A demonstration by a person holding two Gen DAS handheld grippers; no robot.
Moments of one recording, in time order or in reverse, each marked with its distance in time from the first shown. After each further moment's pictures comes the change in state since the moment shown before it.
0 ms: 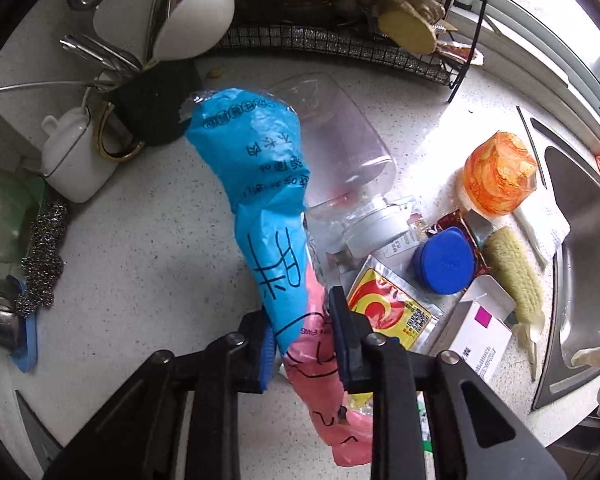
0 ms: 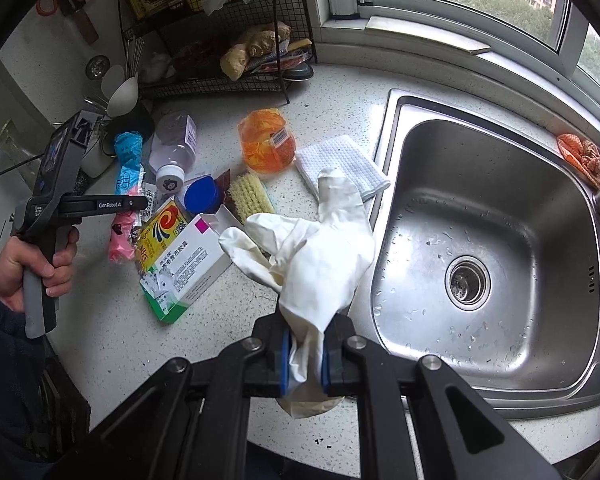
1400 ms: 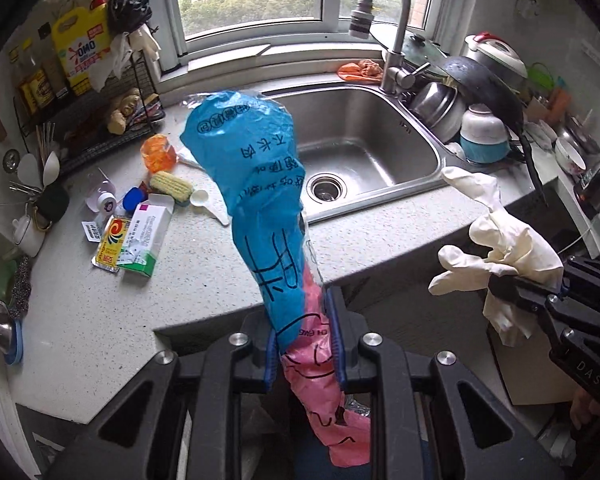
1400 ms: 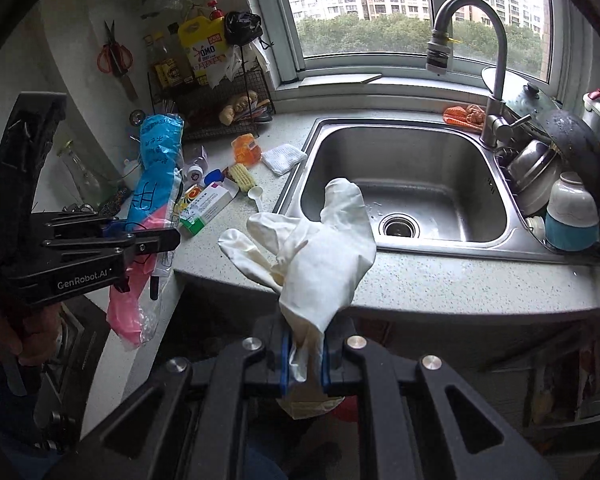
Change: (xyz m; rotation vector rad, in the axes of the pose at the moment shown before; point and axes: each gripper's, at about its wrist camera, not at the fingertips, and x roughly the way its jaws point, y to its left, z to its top) left arm -0.210 -0.241 -0.264 0.515 -0.195 -0.254; right arm -0.174 -0.022 -0.228 0.138 -0.260 -0.026
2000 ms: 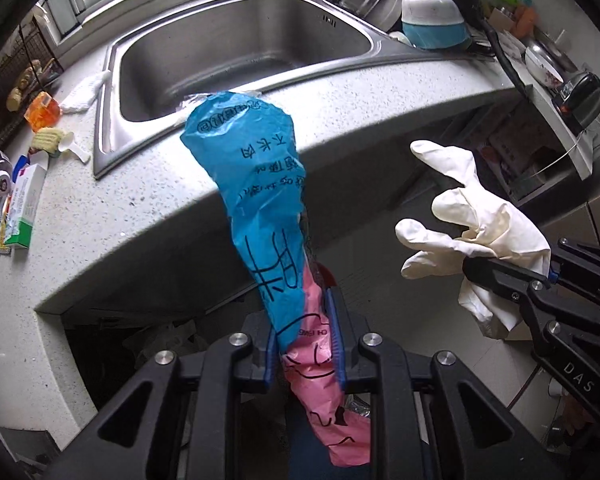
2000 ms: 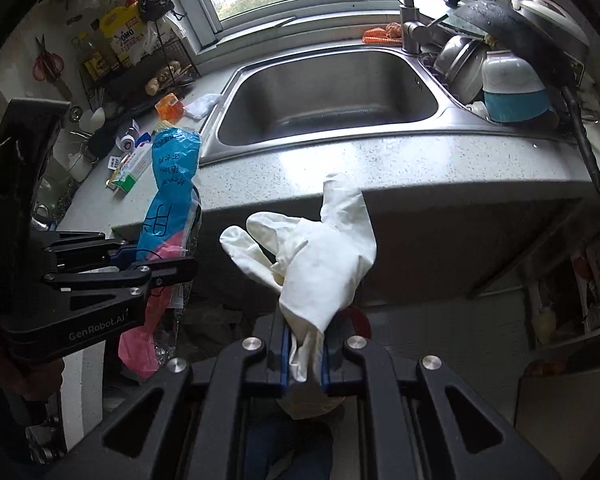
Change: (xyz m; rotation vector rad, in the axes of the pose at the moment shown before) left arm 0.128 -0.093 -0.057 0.135 0.232 -0.121; right arm 0.052 -0.065 -0.086 0.202 0.142 -0.089
